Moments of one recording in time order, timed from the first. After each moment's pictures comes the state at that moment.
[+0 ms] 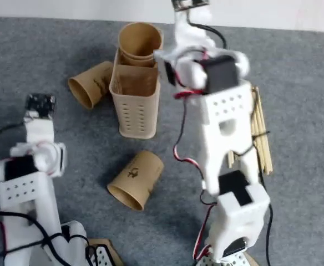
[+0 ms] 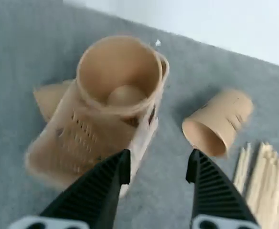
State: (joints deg) left arm -25.7 -46.4 51.9 63.6 -14.9; right arm -25.3 13.9 -63.2 98.7 3.0
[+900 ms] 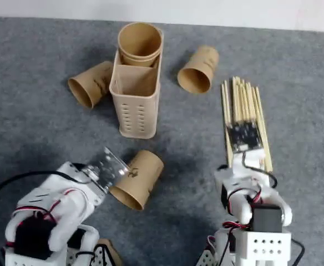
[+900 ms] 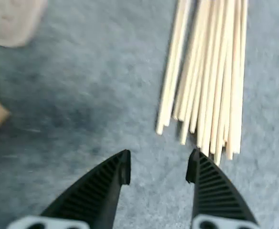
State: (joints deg) left arm 5.2 -85.0 54.1 91.7 -32.3; right arm -1.8 -78.2 66.0 71.6 16.4
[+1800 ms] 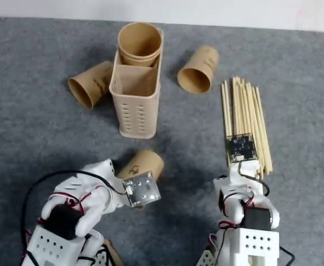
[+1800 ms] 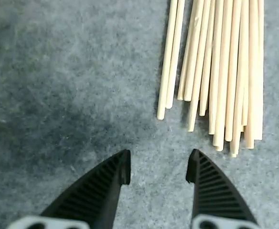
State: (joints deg) left arm 17.4 -85.0 74.2 70.5 -46.9; right arm -0.1 -81.7 81.6 61.7 16.7
